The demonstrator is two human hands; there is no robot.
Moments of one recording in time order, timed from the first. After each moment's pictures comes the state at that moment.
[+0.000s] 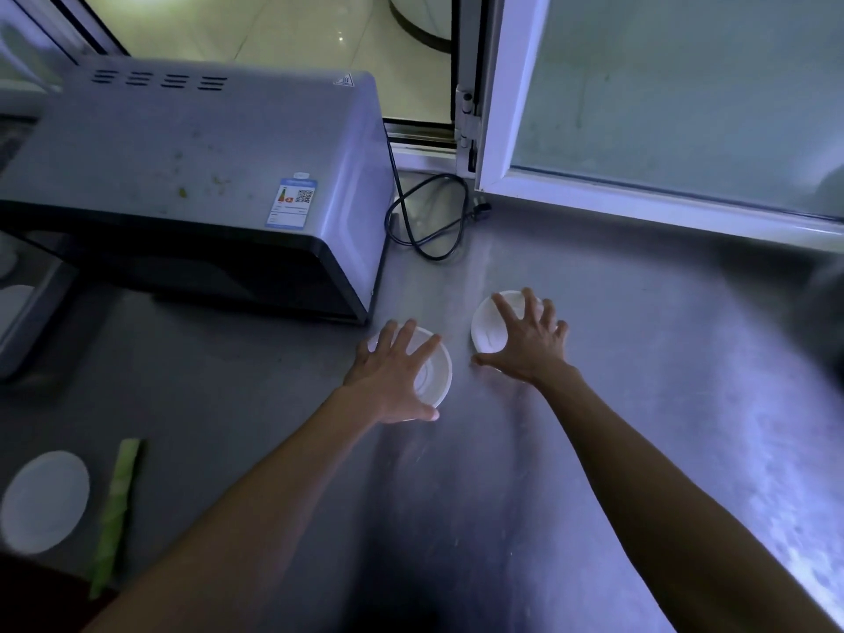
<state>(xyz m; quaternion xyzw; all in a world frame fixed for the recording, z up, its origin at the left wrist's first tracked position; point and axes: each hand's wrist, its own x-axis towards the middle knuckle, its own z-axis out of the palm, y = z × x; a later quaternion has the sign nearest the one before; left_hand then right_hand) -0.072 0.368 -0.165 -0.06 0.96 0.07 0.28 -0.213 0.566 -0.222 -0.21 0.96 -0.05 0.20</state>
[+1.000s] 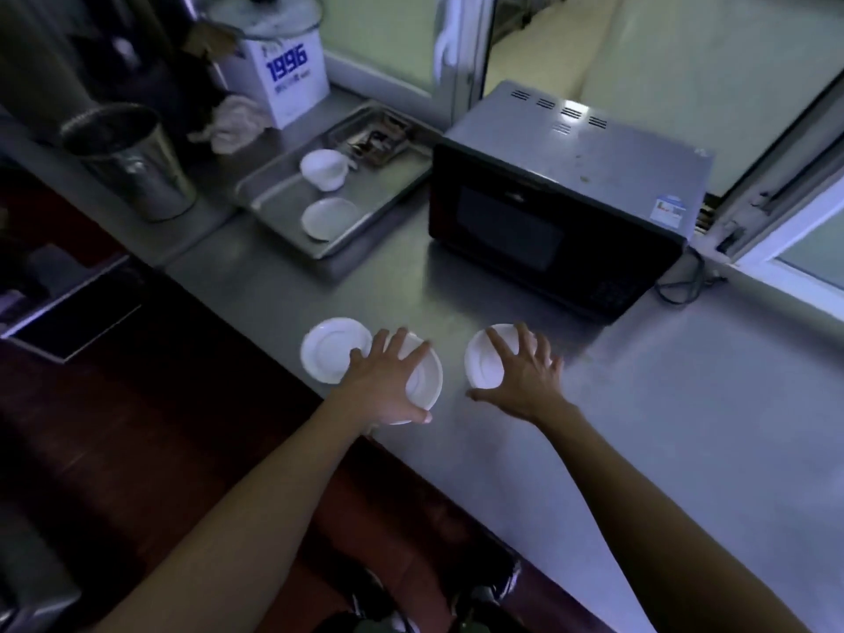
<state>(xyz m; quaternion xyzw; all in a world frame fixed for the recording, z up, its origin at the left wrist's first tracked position) 0.312 0.131 -0.116 -0.25 0.95 0.13 0.15 0.124 0.294 -0.138 -0.42 0.90 -0.02 0.14</state>
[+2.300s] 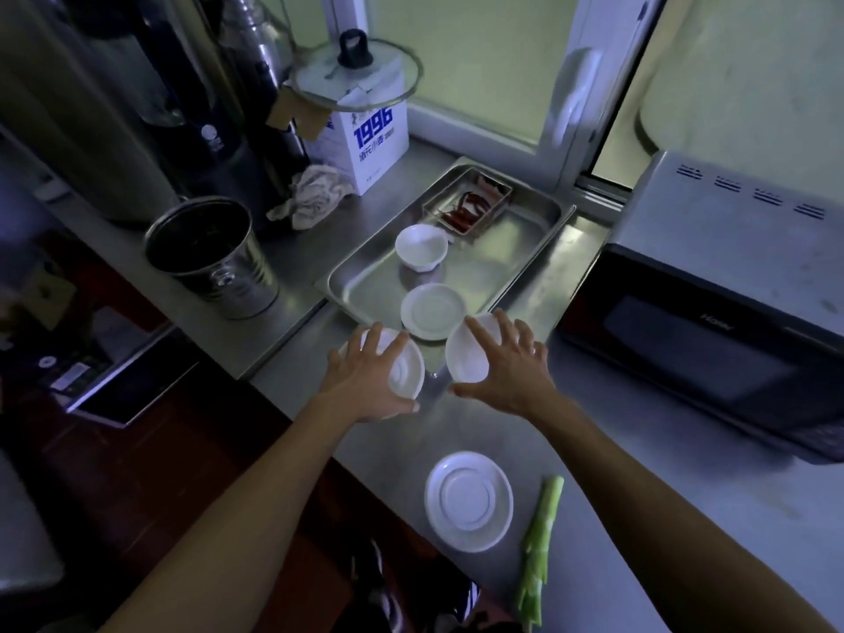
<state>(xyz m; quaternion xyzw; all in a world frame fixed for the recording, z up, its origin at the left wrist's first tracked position) 0.332 -0.219 -0.102 -0.34 0.92 0.13 0.14 0.144 -0.060 -0.107 -0.48 0.86 -0.08 0.15</state>
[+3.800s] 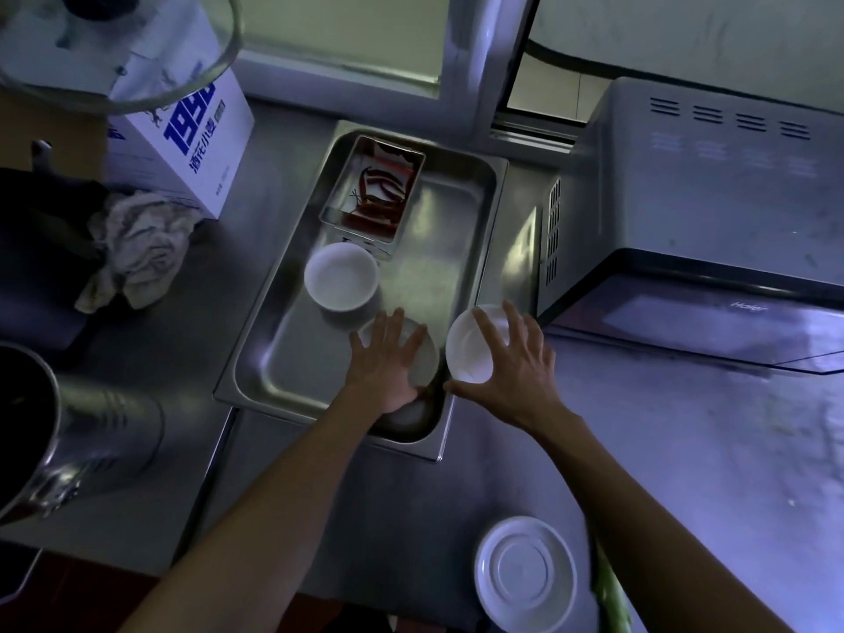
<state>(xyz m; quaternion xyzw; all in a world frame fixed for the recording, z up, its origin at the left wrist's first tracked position) 0.156 -0.336 -0.208 -0.07 0.98 0.07 0.20 0.088 -0.134 -0.159 -0.25 0.95 -0.11 0.15</state>
